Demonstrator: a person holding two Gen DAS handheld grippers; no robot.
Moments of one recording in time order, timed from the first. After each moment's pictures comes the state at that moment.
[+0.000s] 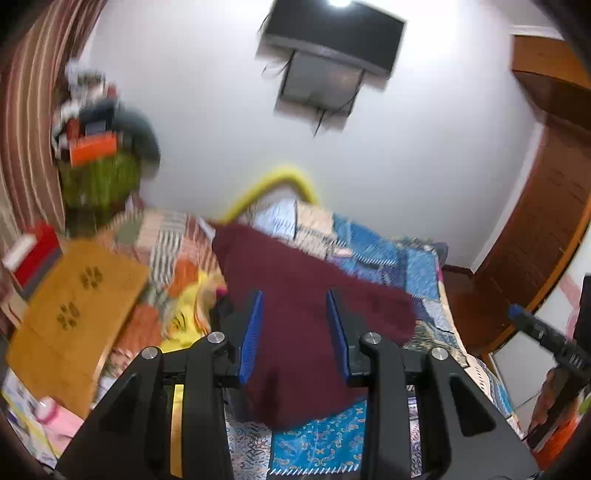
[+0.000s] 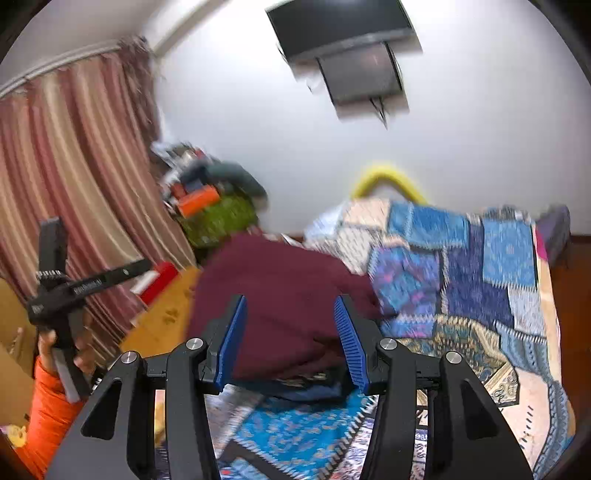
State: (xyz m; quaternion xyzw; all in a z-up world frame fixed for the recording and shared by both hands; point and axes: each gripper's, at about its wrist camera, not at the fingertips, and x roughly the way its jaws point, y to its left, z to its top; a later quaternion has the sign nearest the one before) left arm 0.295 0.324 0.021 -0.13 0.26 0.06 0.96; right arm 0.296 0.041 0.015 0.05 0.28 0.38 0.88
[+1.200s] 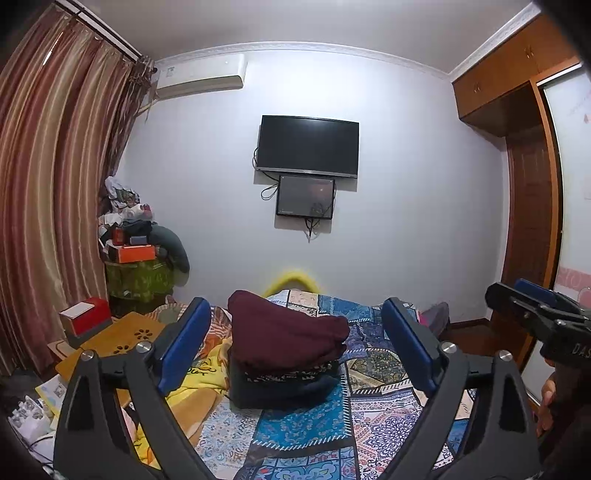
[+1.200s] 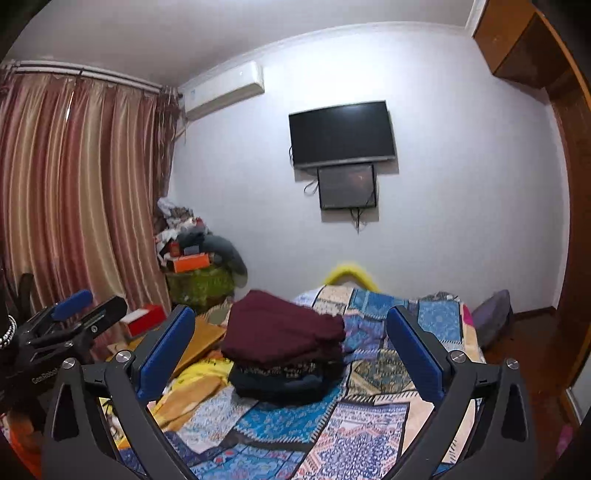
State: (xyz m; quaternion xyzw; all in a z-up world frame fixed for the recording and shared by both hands) left arm 0.037 0.141 0.042 -0.04 0.04 0.13 0.99; right arm 0.084 -0.006 0.060 0.01 0.09 0.31 0.95
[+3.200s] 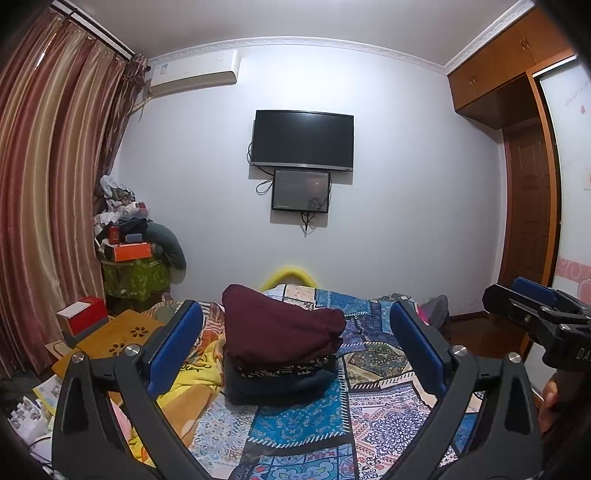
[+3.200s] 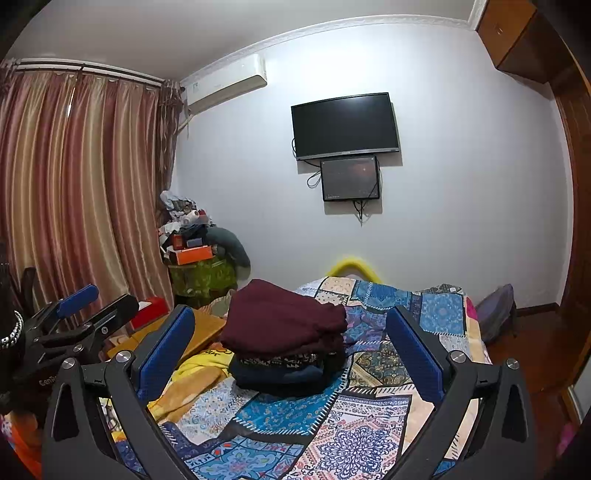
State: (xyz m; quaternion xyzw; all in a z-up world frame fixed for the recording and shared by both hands) left arm 0.041 0.128 0.029 -0.04 0.05 0.12 0.99; right arm 0.074 -0.020 0.047 0.01 0.10 0.31 0.95
